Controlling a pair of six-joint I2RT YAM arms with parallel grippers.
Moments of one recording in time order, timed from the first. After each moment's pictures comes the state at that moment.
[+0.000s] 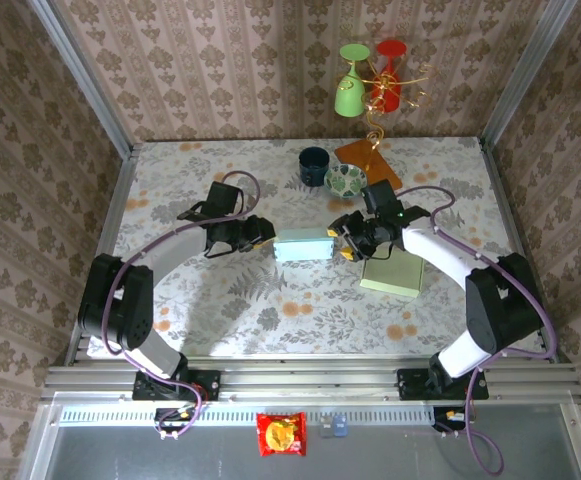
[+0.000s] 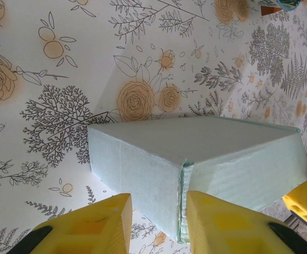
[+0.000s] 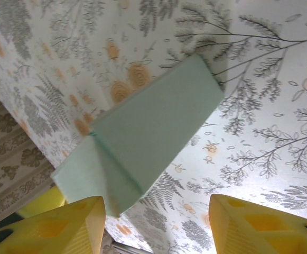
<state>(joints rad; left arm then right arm) -0.44 1.60 1.02 -0.38 0.49 -0.69 0.37 1.57 1.05 -0.48 -0.41 1.29</state>
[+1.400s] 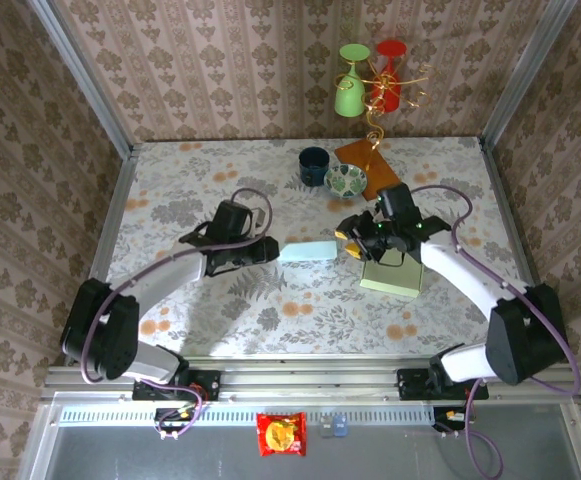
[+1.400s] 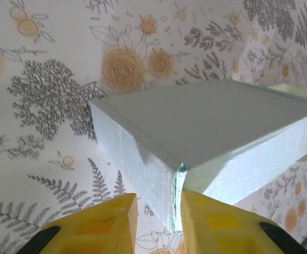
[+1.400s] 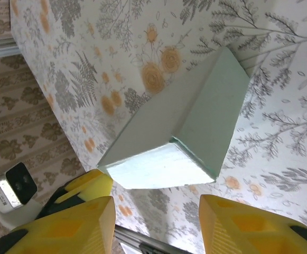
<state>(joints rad) -0.58 1.41 0.83 -0.30 0.33 -0.56 0.35 1.36 0.95 -0.46 -0.44 1.18</state>
